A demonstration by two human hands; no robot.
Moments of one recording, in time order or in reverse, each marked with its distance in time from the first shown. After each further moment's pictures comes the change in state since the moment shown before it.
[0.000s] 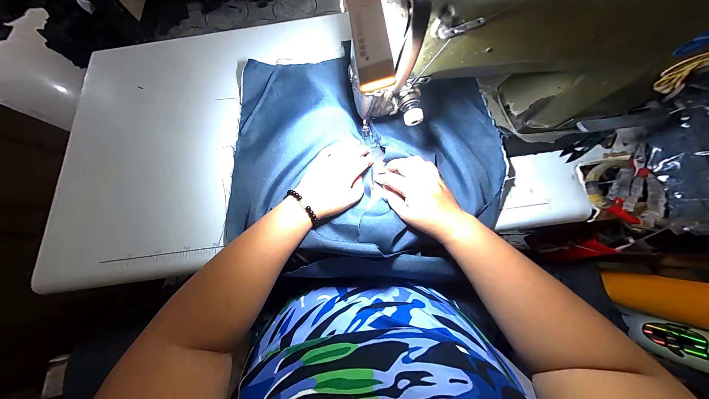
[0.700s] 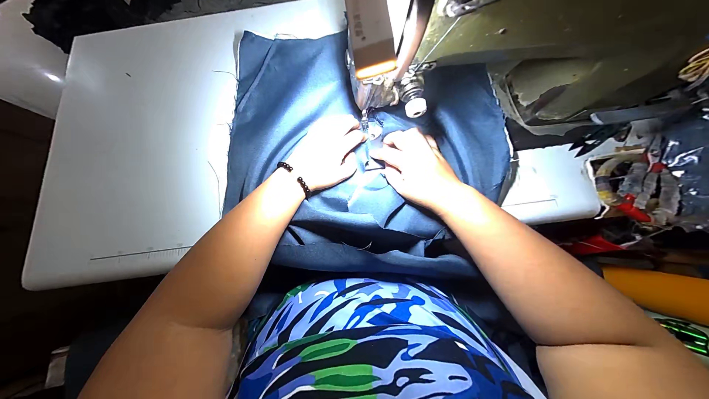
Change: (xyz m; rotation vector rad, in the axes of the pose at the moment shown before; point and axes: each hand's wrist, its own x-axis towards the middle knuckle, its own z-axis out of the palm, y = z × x) left_hand 0.022 -0.034 -0.006 0.035 -0.003 0.057; right_hand 0.031 0.021 -0.002 -0.022 -0.106 -0.007
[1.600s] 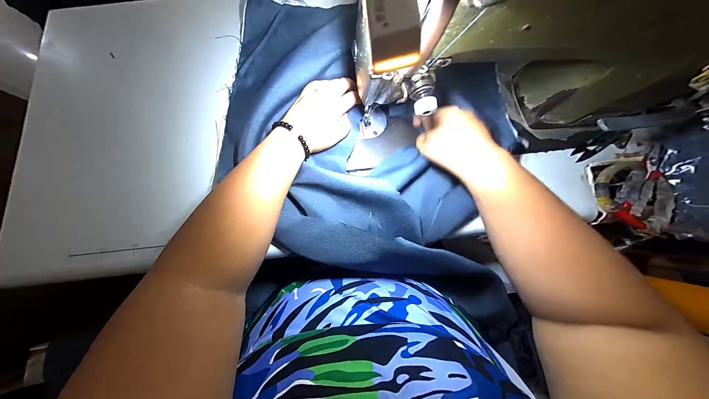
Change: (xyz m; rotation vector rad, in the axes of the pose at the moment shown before) left_hand 0.037 -0.041 -0.010 0.114 -0.021 -0.031; right_hand 0.038 0.011 -0.053 -0.132 -0.304 0.580
